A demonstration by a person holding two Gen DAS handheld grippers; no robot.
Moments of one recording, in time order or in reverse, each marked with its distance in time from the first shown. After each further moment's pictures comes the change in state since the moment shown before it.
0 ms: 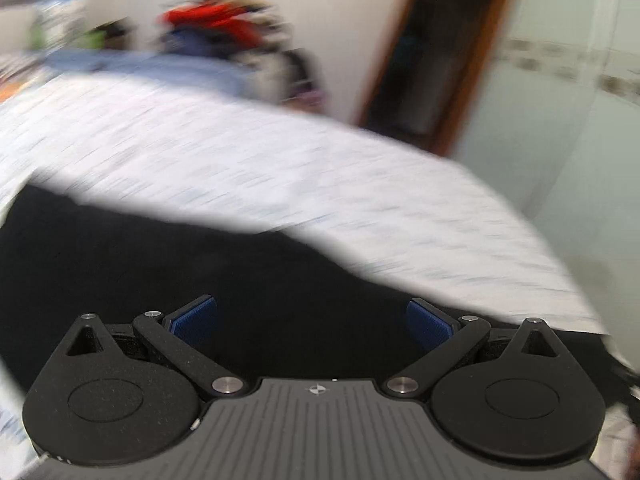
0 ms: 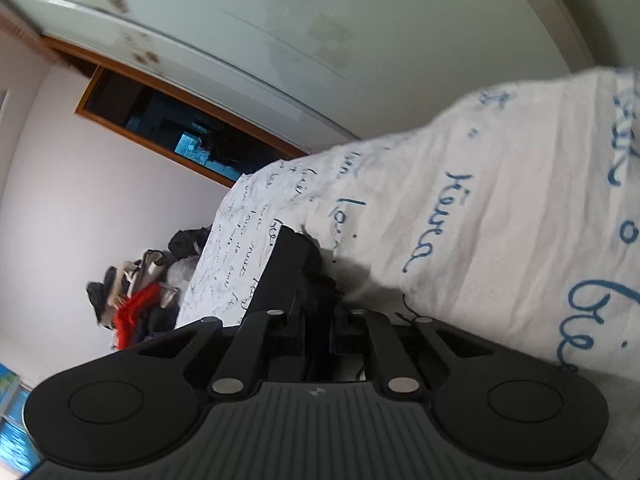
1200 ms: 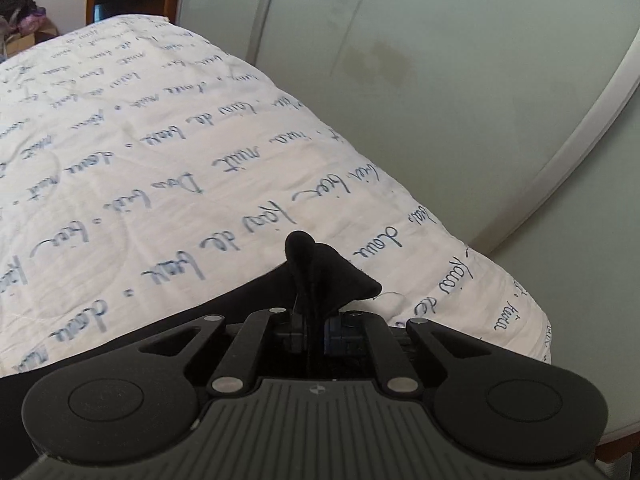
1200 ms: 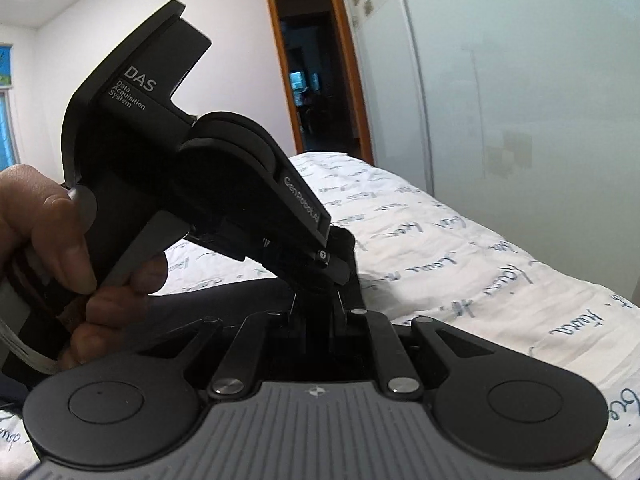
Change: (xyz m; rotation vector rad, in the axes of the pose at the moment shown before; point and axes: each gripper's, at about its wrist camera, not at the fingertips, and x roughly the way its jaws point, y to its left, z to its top) left arm 0.161 -0.323 -0.025 0.427 0.506 -0.467; right arm -0.030 0.114 -0.084 -0.874 -0.003 -0.024
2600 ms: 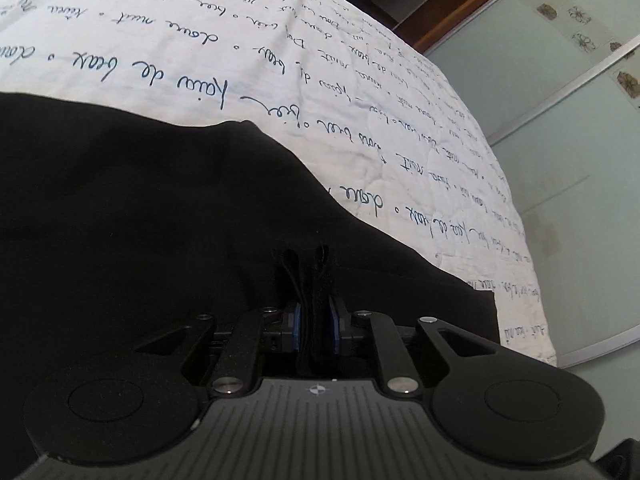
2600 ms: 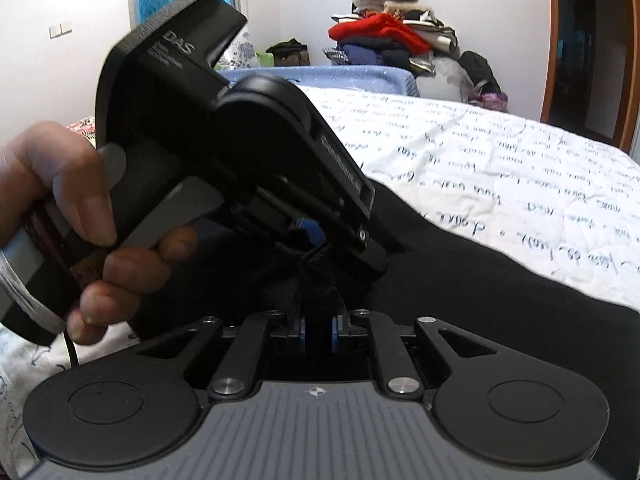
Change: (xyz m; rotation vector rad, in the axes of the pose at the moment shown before) left arm -0.186 0.310 -0.175 -0.697 -0.147 0.085; right arm 0.042 0.297 -0.048 -0.467 0.307 0.525
